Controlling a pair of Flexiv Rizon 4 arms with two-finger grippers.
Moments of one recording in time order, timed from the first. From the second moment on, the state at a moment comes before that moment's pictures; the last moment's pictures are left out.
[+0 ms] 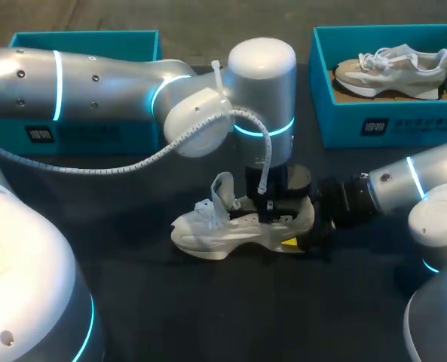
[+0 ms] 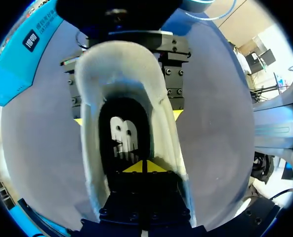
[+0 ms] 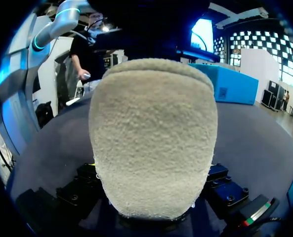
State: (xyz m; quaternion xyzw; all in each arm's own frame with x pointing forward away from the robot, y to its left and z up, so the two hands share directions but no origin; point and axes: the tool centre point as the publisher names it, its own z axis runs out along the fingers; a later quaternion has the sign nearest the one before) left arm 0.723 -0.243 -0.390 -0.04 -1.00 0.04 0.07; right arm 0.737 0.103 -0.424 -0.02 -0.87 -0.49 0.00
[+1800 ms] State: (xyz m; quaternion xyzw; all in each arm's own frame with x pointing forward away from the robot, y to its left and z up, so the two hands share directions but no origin) left arm 0.717 -0.240 -0.403 -0.07 -0.99 0.07 0.10; right arm 0.737 0.103 -0.425 -0.02 -0.87 -0.49 0.00
